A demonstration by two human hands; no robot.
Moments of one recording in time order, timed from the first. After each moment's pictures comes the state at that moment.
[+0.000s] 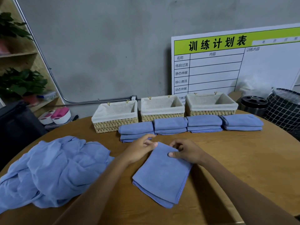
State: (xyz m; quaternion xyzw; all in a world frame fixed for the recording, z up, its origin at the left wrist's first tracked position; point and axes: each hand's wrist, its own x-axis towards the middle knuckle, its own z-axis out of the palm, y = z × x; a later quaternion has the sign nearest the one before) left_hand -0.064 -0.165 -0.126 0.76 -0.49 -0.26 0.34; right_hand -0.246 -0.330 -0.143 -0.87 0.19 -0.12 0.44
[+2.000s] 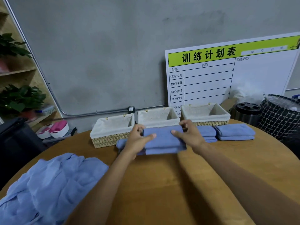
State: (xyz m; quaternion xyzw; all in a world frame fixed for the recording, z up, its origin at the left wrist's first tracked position) left_hand -0.057 -0.208 -0.072 0.73 -0.36 -0.19 0.55; right_hand -0.233 -0.360 -0.072 -0.71 0.30 -0.34 0.55
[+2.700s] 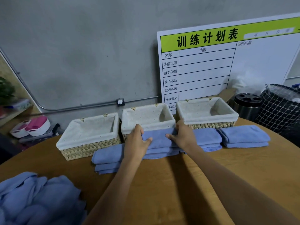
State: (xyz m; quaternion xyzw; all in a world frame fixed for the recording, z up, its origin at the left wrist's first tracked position) left_hand -0.015 -0.324 -0.136 0.83 -0.41 0.02 0.37; right_hand -0.160 -0.464 -0.127 -0.83 0.41 -0.25 0.29
